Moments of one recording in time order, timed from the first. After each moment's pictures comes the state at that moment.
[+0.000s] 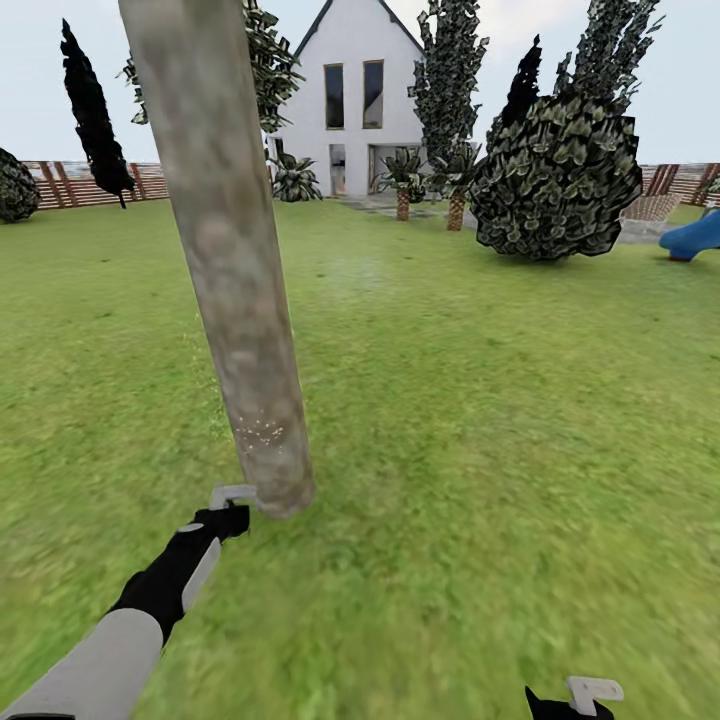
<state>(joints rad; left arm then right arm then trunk) -0.68 0.07 -0.03 -0.63 0.12 0.25 0.07 -0.40 -0.17 -0.64 -0.11 0.48 -0.35 0.19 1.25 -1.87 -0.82</state>
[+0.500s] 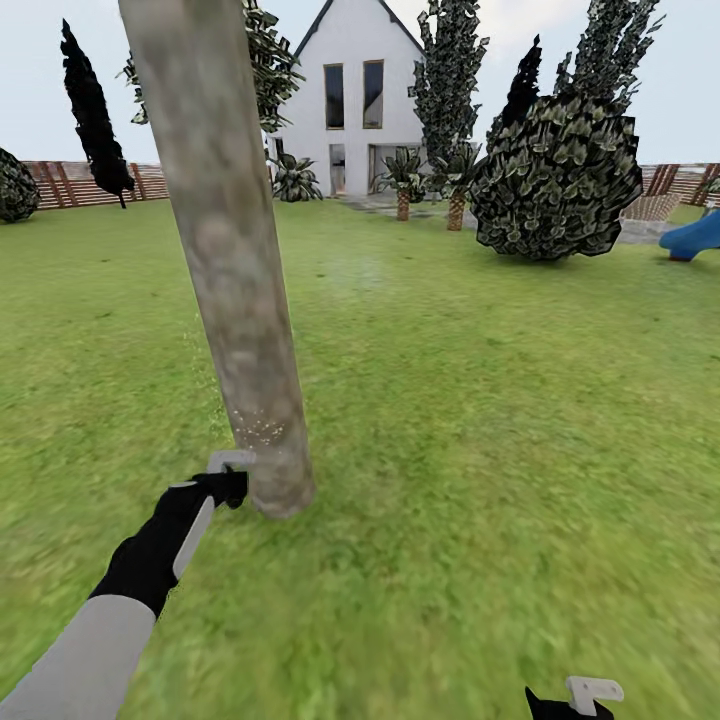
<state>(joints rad) -0.68 0.08 -0.04 -0.96 0.12 0.57 0.06 -0.40 -0.17 -0.64 -0.11 0.48 -0.35 0.19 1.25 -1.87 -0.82</state>
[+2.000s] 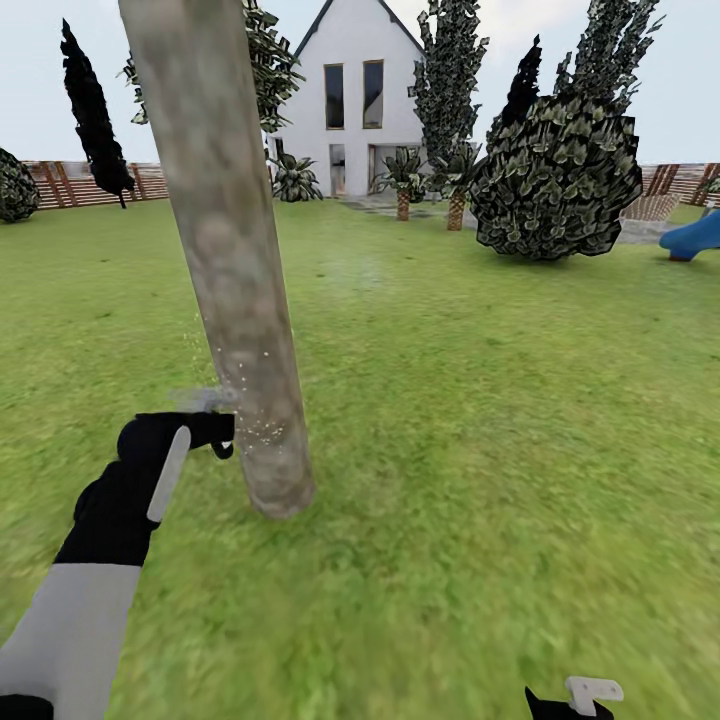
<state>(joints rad) -0.78 0.11 -0.02 -1.36 0.12 1.02 0.06 -0.40 -0.17 -0.64 -0.11 0.48 -0.35 0.19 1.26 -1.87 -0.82</state>
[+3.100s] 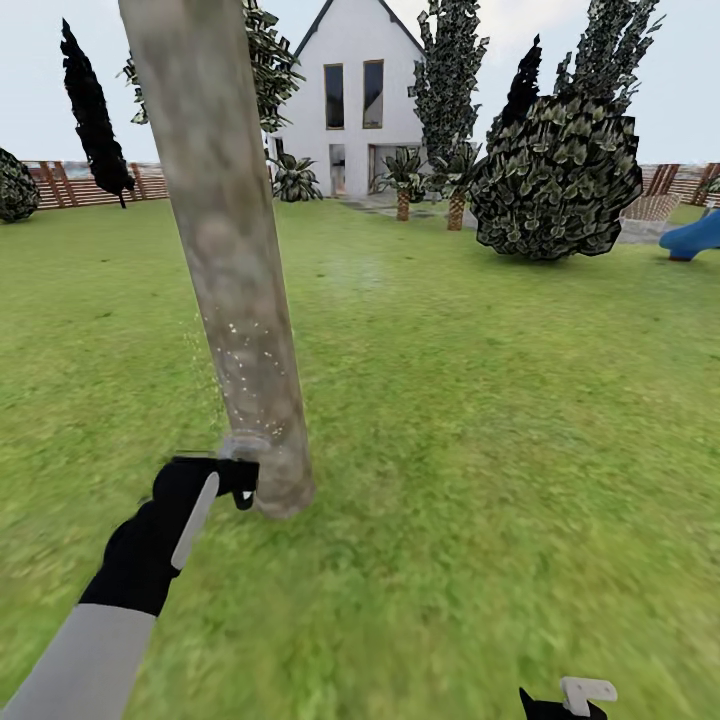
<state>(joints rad) -0.66 0.07 -0.10 -1.29 0.12 1.00 0.06 -0.40 -0.16 -0.64 -0.11 0.48 -0.35 0.19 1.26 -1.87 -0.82</state>
